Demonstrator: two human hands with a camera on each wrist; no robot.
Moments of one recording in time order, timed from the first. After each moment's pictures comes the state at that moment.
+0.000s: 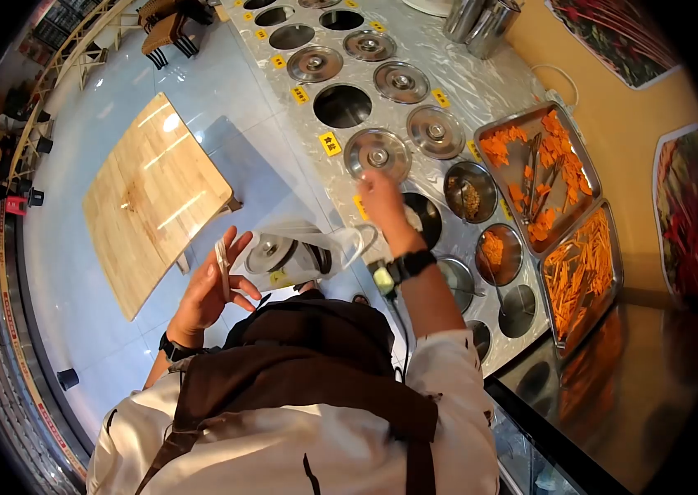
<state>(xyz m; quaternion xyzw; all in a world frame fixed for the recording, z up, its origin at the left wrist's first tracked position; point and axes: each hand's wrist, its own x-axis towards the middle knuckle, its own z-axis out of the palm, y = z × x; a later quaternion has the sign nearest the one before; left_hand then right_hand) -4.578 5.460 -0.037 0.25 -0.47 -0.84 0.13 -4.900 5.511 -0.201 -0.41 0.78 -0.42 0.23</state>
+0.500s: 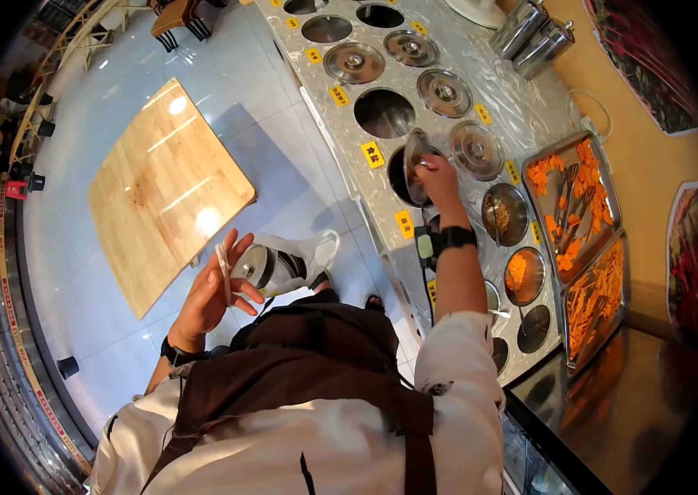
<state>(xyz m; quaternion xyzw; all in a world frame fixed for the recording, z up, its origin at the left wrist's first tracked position) -4.539 5.385 -0.045 0.31 -0.47 -0.81 0.14 -4.952 5.447 -0.214 -0.24 0.77 -0.50 0.32</state>
